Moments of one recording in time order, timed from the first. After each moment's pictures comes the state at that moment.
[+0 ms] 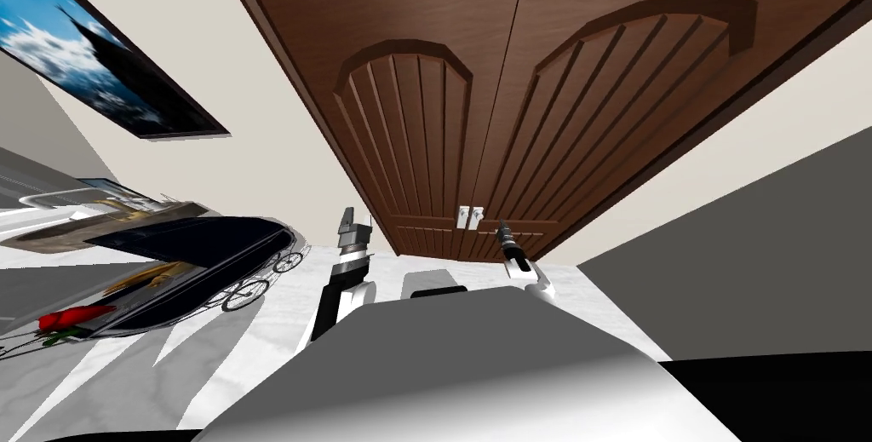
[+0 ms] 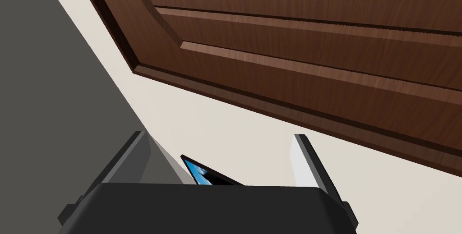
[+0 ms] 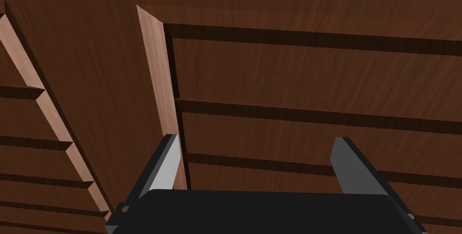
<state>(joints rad) 0.11 -0.24 -0.28 -1.27 0.13 -0.30 -0.34</state>
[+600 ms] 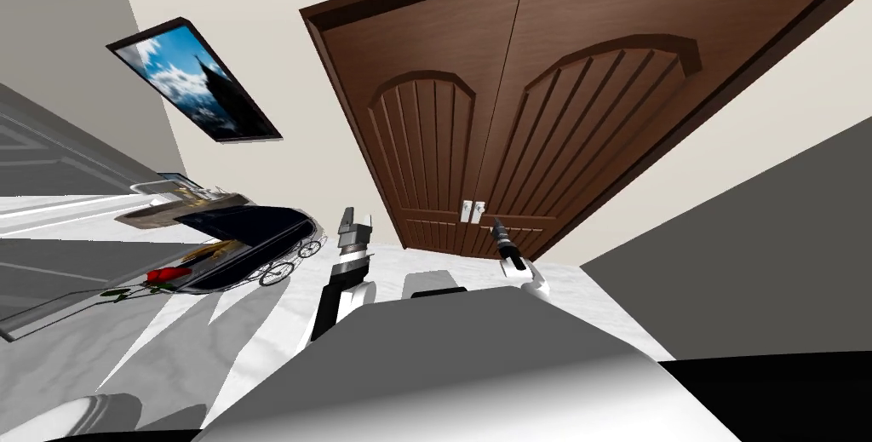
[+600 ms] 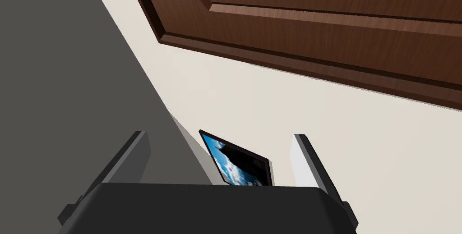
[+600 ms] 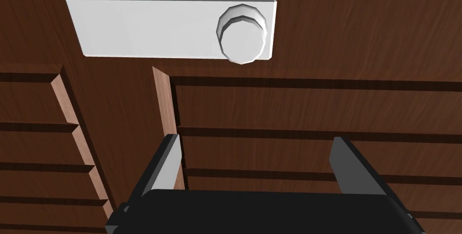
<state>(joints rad) 0.10 -0.23 -0.22 -1.30 0.14 -0.32 -0.37</state>
